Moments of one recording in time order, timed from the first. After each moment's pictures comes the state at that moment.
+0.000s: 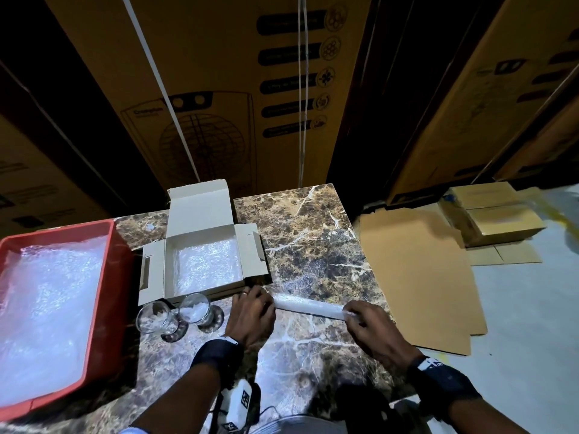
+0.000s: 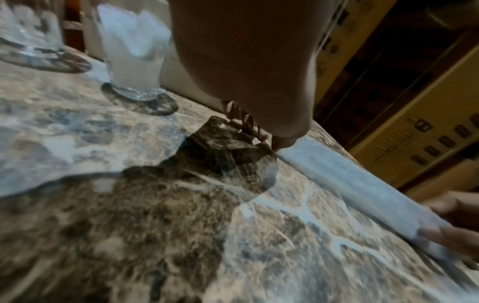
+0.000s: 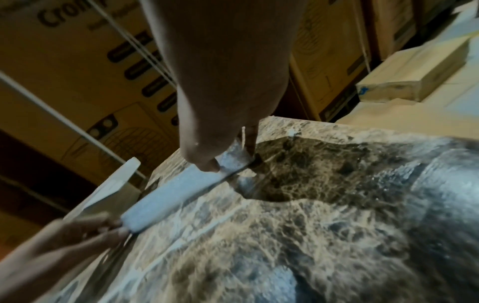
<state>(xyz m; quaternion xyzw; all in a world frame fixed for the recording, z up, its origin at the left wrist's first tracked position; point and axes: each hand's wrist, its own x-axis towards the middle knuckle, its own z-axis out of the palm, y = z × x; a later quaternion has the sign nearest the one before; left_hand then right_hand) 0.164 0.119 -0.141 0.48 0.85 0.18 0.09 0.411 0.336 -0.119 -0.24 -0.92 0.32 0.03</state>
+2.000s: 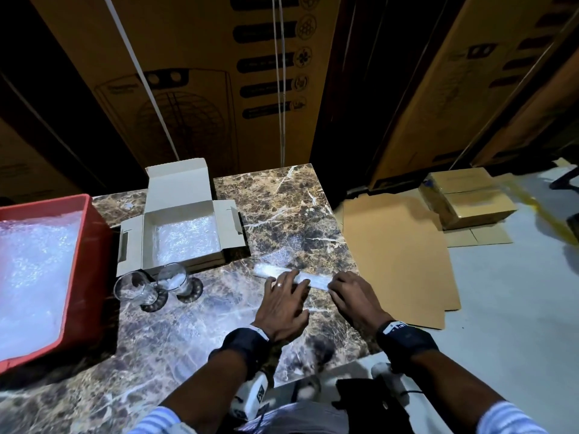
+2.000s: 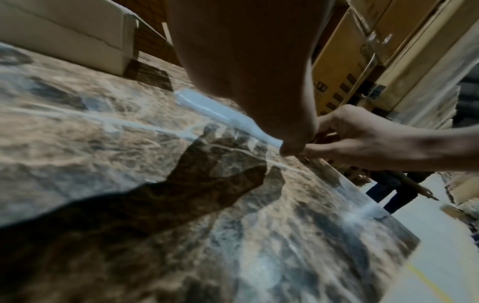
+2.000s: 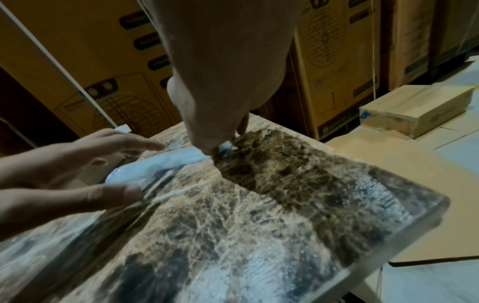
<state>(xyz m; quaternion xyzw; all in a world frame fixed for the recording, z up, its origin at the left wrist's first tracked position) 0.282 0.160 -0.114 0.59 0.79 0.08 0.14 0.435 0.339 -0.123 -0.19 -0.98 0.10 0.02</state>
